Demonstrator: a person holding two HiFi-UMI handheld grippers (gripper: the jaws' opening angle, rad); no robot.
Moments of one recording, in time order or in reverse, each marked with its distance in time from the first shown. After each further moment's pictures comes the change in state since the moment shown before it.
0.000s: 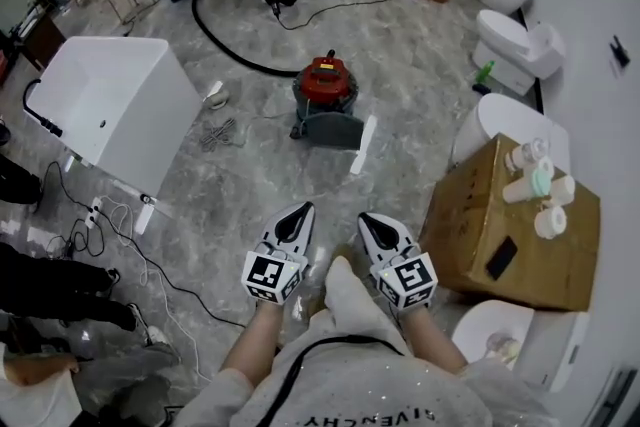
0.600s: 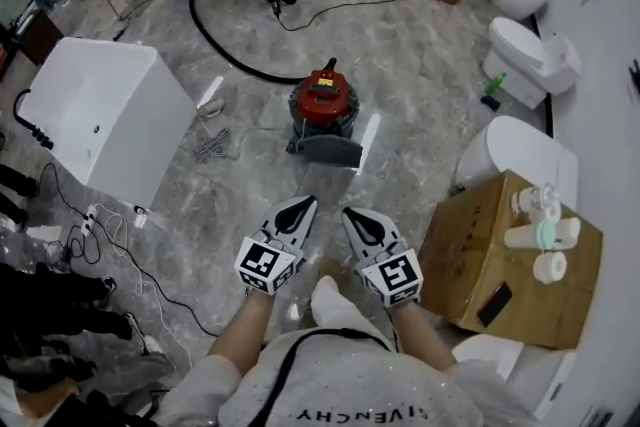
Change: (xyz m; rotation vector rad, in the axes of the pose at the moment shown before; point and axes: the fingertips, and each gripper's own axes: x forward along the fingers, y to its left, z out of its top) left arm 0.139 0.063 0.008 -0.002 0.054 -0.088; right arm 0.116 -0.087 0.035 -0.064 -0.001 0.073
